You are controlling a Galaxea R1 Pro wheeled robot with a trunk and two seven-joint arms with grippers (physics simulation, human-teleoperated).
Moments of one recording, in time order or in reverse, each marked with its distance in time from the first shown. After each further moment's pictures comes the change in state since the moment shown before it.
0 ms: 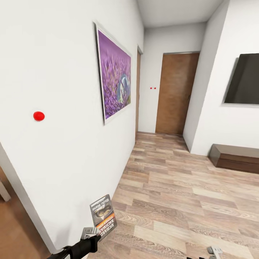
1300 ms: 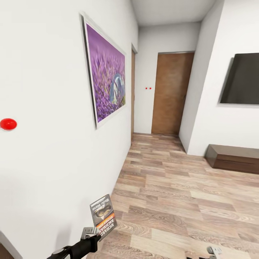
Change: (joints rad) left arm 0.000 0.000 0.001 0.000 0.002 0.000 -0.001; right arm 0.000 0.000 0.000 0.000 0.000 0.000 0.001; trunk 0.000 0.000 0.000
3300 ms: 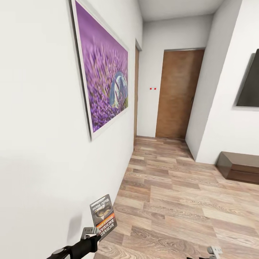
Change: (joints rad) left arm 0.000 0.000 0.000 0.000 -0.001 0.000 0.000; right arm 0.000 0.000 0.000 0.000 0.000 0.001 0.000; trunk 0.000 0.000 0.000
